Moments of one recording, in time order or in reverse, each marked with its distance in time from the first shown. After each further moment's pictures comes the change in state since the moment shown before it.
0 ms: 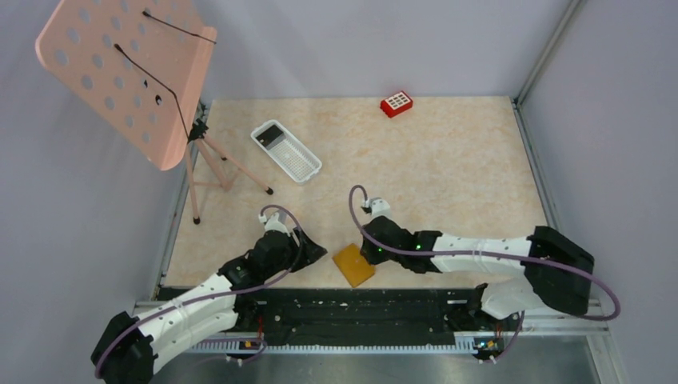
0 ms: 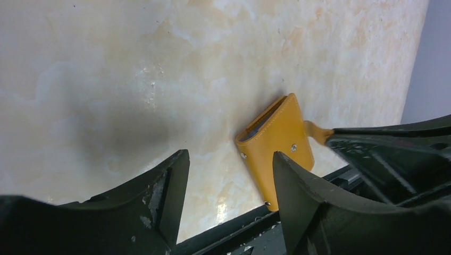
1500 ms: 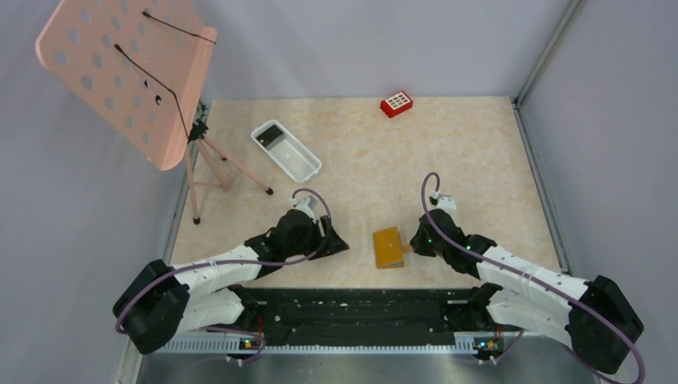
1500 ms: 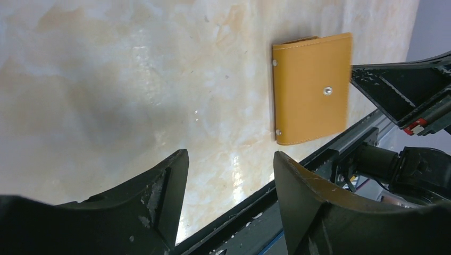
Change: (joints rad) left arm -0.015 0.415 0.183 0.187 0.192 0.108; right arm -0.407 -0.443 -0.287 -0.171 -0.003 0.119
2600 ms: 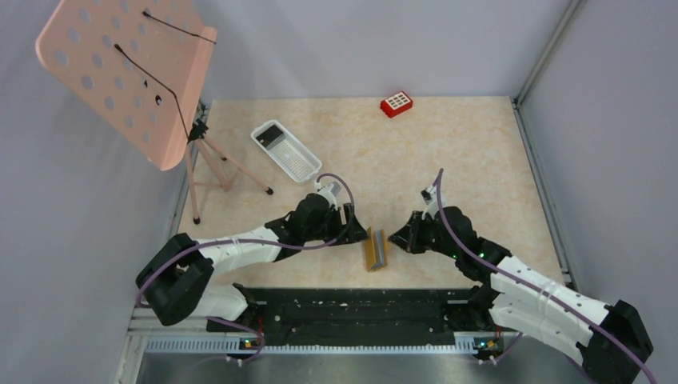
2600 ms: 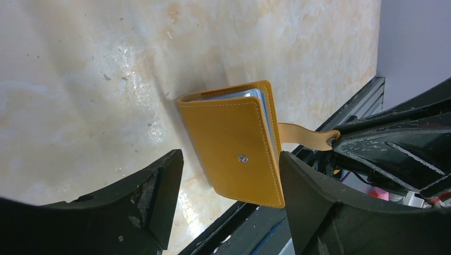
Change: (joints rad) left arm -0.042 0.238 0.214 0.089 0.074 0.075; right arm -0.001 -0.177 -0.010 0.187 -0.370 -0.038
